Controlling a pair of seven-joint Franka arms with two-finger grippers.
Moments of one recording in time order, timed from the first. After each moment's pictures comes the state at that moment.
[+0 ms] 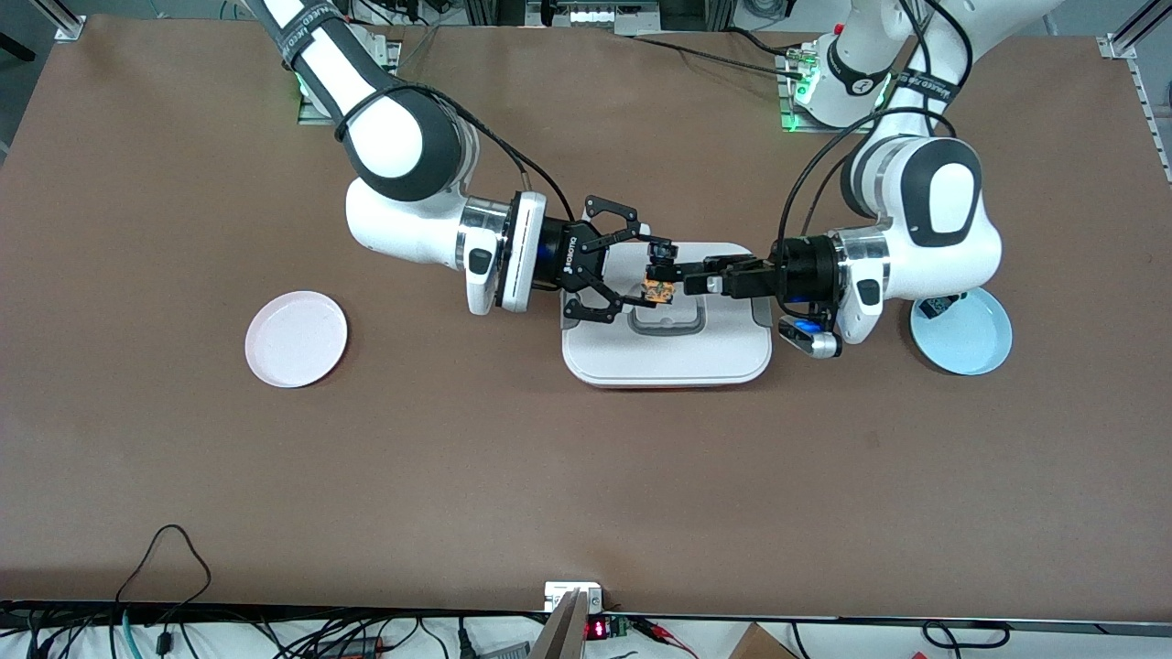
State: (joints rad) left arm 0.01 0.29 -0.31 -1.90 -1.76 1.95 0.11; right arm 0.38 0.50 0.36 -1.55 1.80 2.45 -1.64
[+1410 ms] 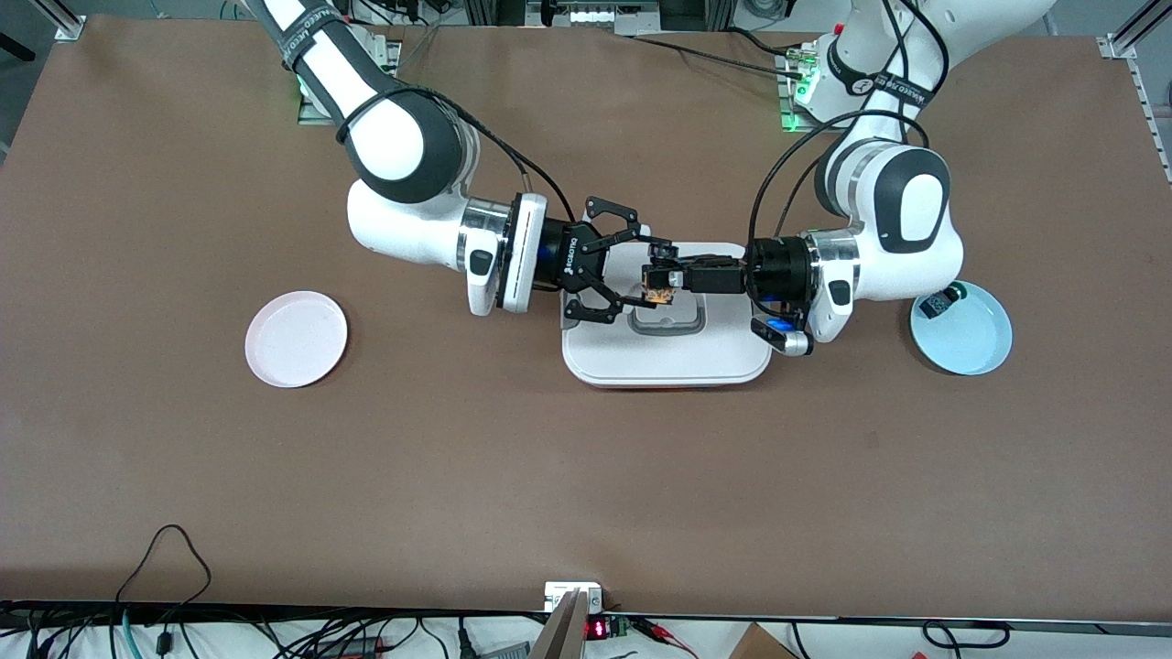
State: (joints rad) left arm 0.02 0.31 -0.37 -1.90 -1.80 1.95 0.15; right arm 0.38 0.50 0.36 -1.55 1.81 2.45 -1.64
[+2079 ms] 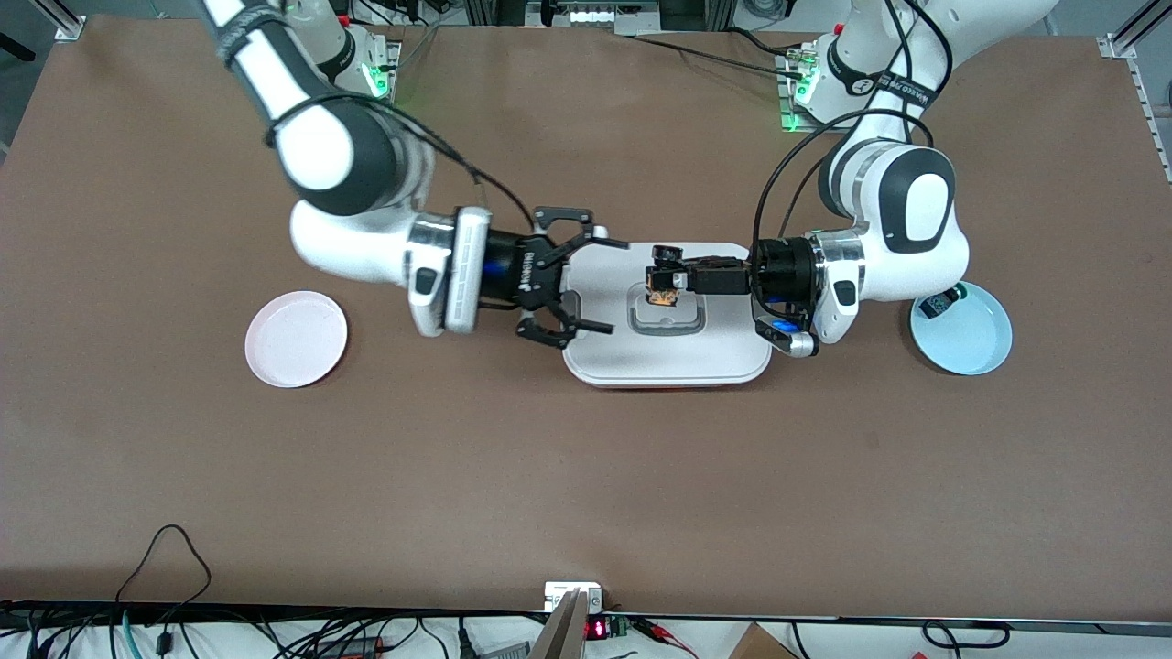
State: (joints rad) left arm 0.03 0.31 -0.36 -1.89 -1.73 1.95 0.15; right arm 0.22 0.47 0.35 -1.54 1.71 2.25 -1.57
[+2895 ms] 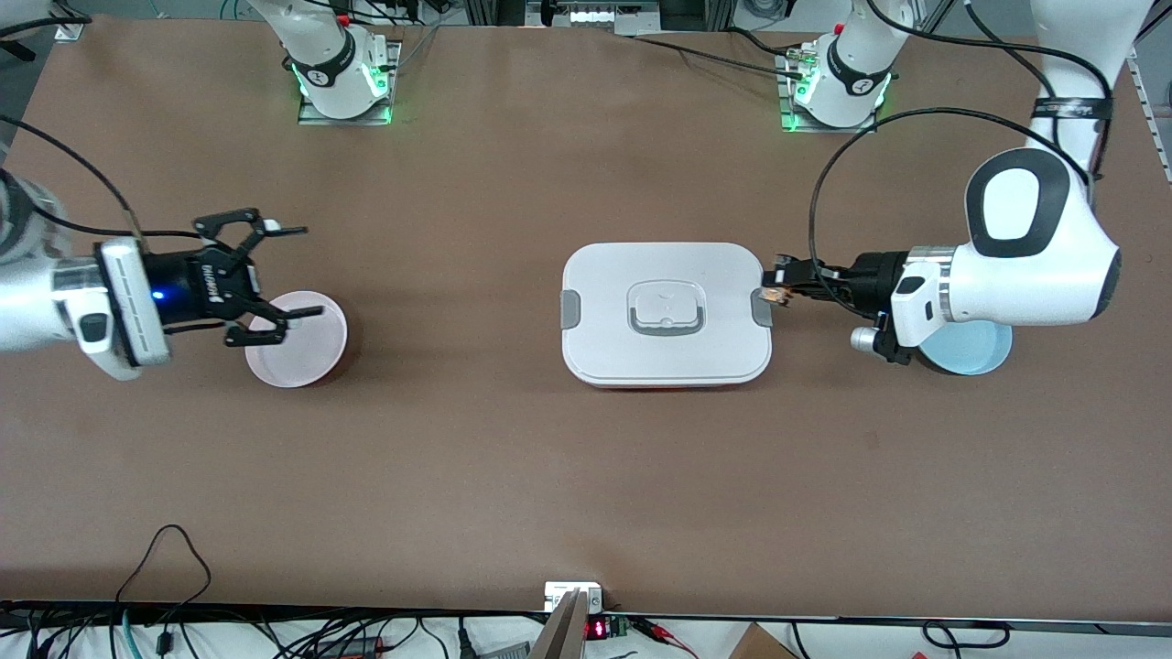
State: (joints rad) left arm 0.23 0.31 -0.36 -1.79 -0.64 1.76 0.25; right arm -0.37 0.44 0.34 -1.48 0.99 1.40 -1.31
